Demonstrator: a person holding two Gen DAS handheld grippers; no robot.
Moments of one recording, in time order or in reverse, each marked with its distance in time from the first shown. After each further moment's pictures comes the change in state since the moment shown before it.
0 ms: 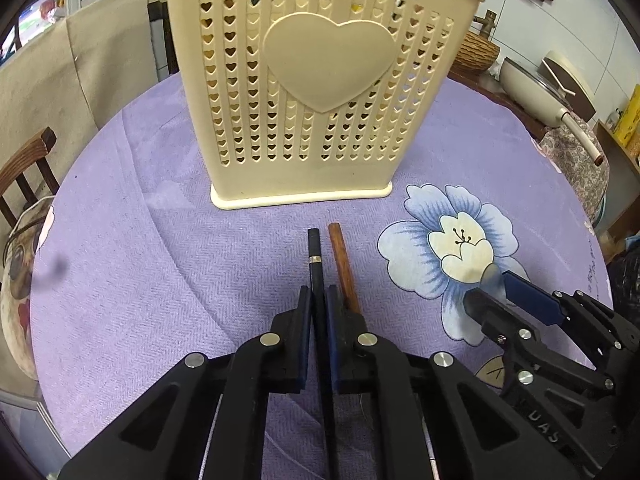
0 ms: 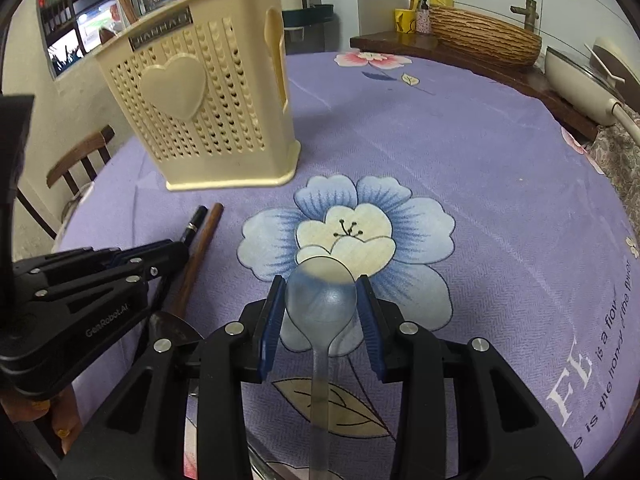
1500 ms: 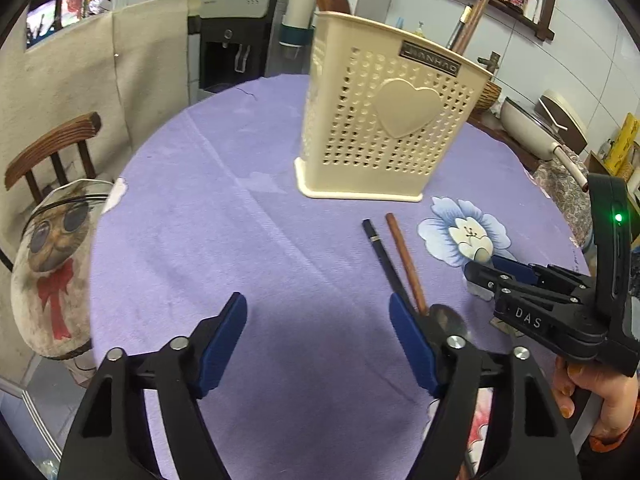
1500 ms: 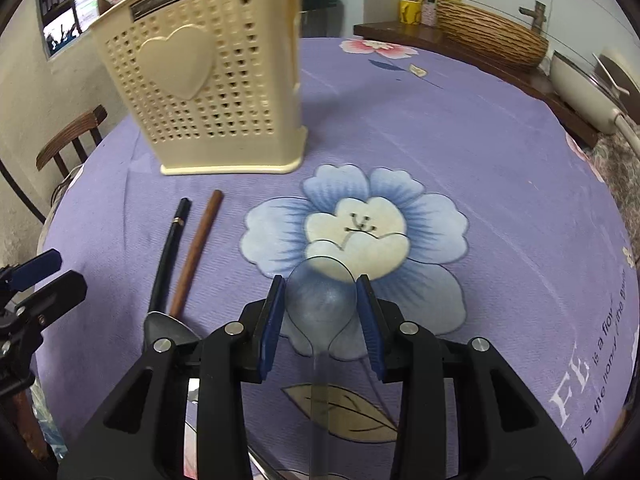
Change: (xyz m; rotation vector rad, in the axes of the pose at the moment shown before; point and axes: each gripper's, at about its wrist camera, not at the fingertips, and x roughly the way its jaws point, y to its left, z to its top) left arm -0.056 0.051 -0.038 -0.053 -0.116 -0.023; right arm 0.015 0.011 0.003 -0.033 0.068 -0.057
